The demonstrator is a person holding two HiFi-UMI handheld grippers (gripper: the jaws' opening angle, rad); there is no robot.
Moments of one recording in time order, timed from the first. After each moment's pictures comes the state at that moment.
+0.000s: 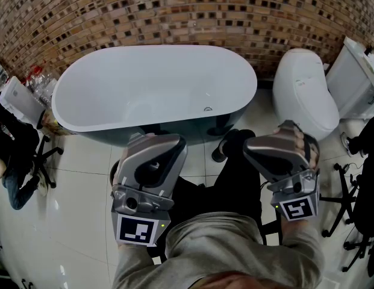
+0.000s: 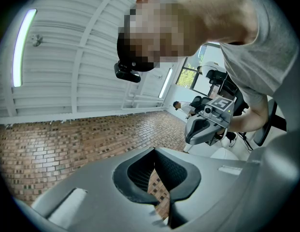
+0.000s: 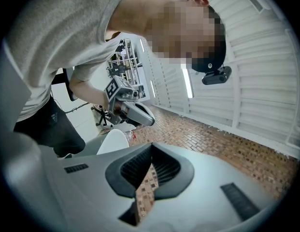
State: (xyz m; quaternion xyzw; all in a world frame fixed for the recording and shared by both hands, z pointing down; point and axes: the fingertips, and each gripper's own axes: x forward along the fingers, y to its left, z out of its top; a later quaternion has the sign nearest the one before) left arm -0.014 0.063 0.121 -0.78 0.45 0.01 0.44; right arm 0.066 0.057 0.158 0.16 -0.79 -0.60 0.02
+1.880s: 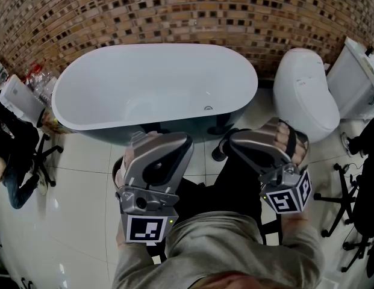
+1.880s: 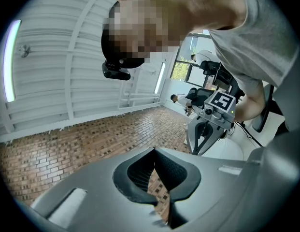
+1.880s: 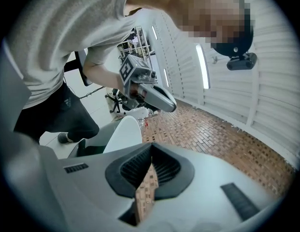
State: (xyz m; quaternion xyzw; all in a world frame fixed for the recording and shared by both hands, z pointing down) left arm -0.008 0.056 0.128 -0.75 0.45 -0.04 0.48; right arm 0.048 0.028 0.209 0.14 -0.76 -0.61 0.13
